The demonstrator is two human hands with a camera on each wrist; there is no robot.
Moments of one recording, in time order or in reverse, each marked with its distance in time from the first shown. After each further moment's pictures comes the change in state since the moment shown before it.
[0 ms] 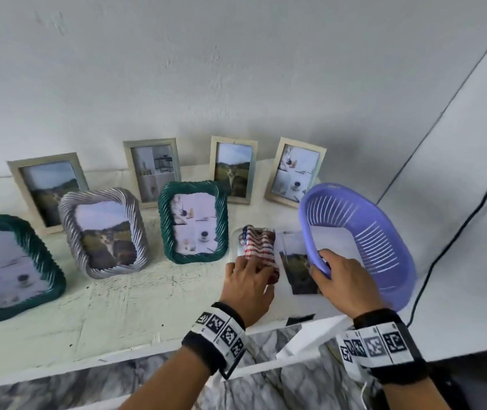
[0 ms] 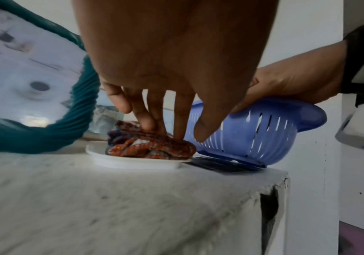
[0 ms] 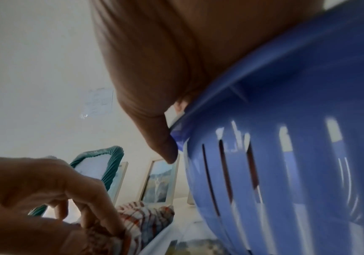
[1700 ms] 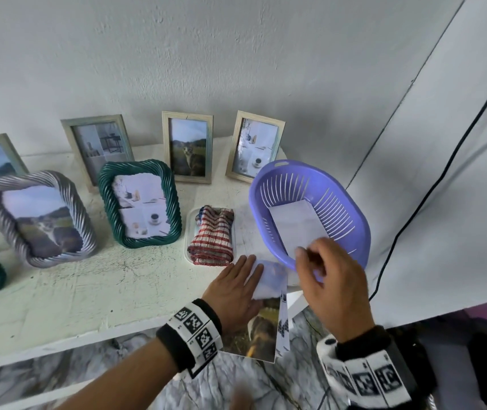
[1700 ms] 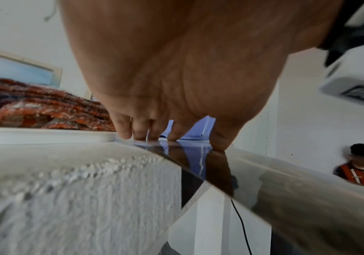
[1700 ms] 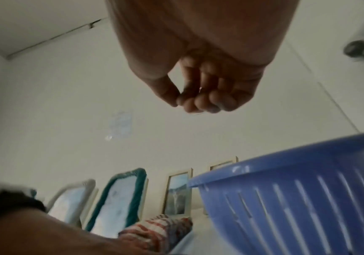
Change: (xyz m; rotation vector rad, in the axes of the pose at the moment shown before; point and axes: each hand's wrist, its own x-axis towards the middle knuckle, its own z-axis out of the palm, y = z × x) left_hand -0.006 0.053 0.039 0.036 -0.406 0.242; right_hand -0.054 0.033 -0.027 0.358 0.519 -0.247
